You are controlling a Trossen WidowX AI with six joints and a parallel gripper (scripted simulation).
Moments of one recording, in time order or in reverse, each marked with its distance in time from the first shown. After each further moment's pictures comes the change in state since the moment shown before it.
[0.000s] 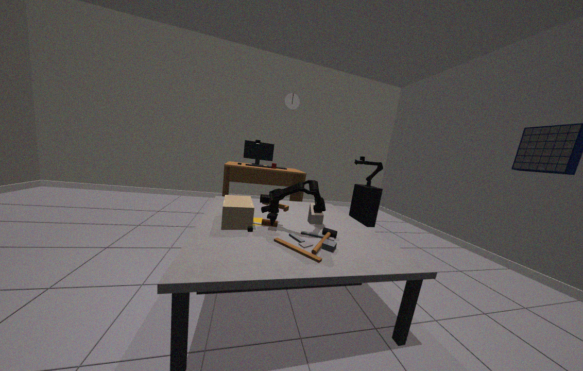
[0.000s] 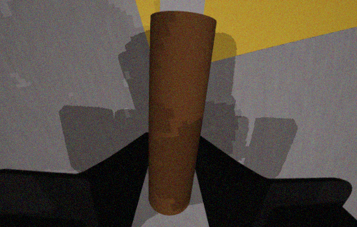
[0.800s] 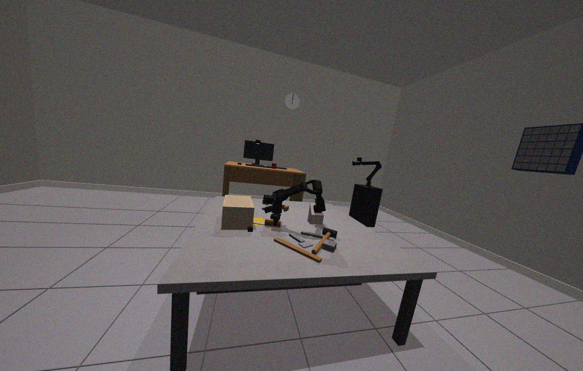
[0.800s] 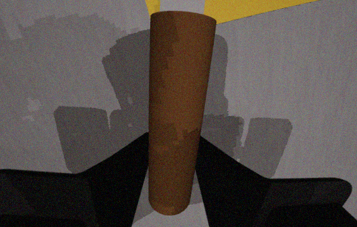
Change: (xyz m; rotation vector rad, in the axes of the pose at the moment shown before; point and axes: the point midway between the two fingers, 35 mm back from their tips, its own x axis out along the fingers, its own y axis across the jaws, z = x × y) arm 0.000 -0.001 -0.022 0.000 -0.004 -0.008
